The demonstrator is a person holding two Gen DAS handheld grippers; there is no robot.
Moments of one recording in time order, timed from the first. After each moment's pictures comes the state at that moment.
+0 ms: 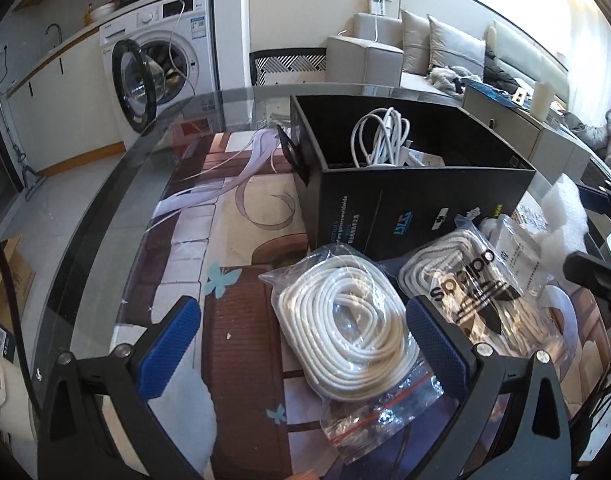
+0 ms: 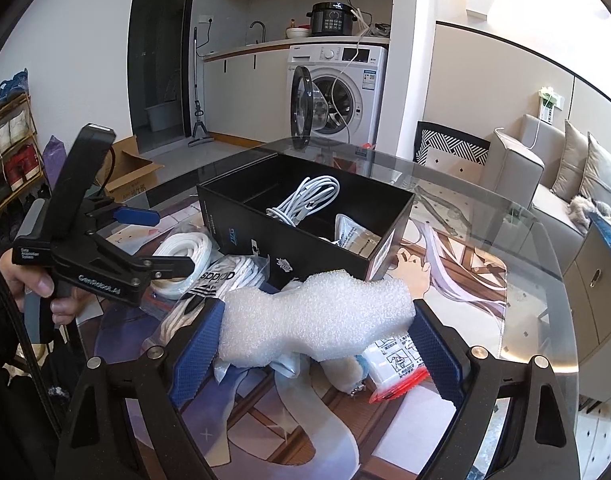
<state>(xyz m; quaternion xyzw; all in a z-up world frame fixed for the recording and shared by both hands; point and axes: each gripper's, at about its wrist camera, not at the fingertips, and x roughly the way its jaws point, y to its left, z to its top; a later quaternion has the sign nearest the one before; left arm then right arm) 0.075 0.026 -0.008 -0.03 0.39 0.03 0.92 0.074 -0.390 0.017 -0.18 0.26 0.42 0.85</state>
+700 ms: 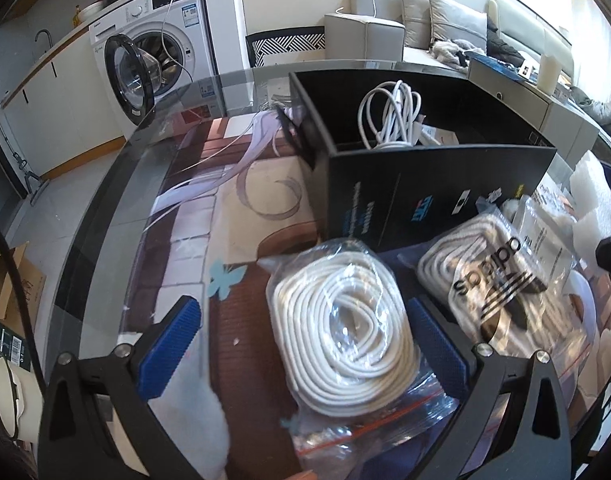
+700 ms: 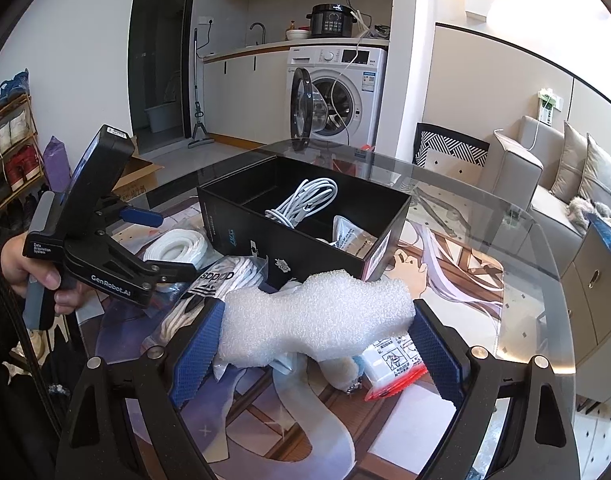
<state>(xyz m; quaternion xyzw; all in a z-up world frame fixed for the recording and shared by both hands) 0.085 0.029 -0.013 0.00 0.43 0.04 0.90 0.072 -0.393 0.020 -0.18 0.26 0.42 0.85</state>
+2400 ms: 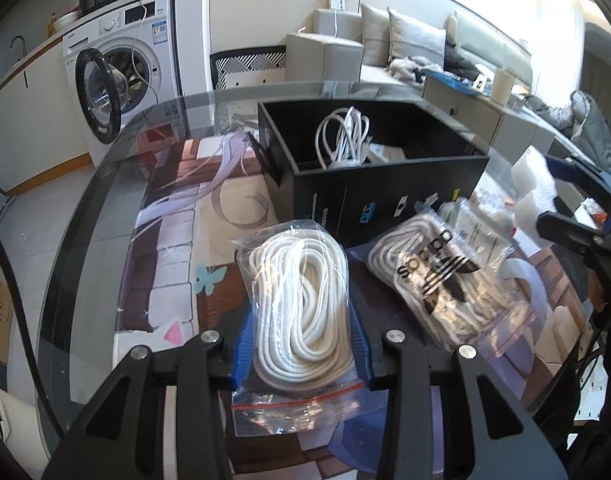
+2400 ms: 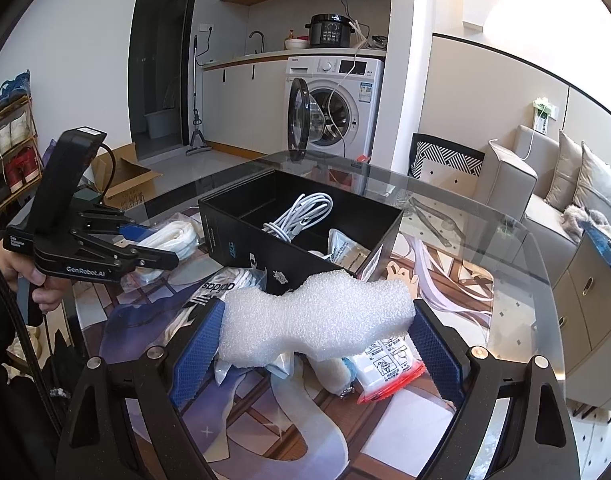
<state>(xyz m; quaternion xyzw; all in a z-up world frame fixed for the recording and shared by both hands) 0.056 0.031 0.011 -0.02 0.39 -0.05 0.92 0.064 -0.399 0.032 -0.17 0.24 0.41 0.86</state>
